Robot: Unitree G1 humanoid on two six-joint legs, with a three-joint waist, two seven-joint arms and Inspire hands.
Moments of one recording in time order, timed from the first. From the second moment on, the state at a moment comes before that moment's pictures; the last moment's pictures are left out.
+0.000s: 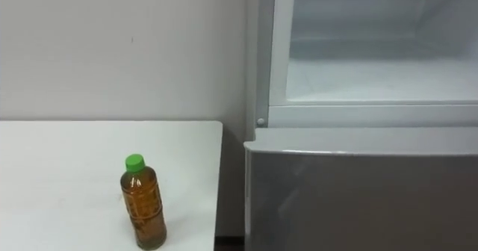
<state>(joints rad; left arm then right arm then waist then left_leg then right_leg) 0.28 0.21 0.01 1.20 -0.14 0.04 -0.21 0.22 -0.27 0.16 0.07 0.39 0.02 0.57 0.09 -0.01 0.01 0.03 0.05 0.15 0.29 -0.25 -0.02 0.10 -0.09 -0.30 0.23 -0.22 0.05</state>
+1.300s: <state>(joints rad) 0.28 0.25 0.03 1.20 -0.12 0.09 -0.19 -0.03 -0.31 0.09 -0.15 0.51 0.07 0.41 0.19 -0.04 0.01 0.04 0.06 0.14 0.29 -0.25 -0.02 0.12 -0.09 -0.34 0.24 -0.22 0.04</state>
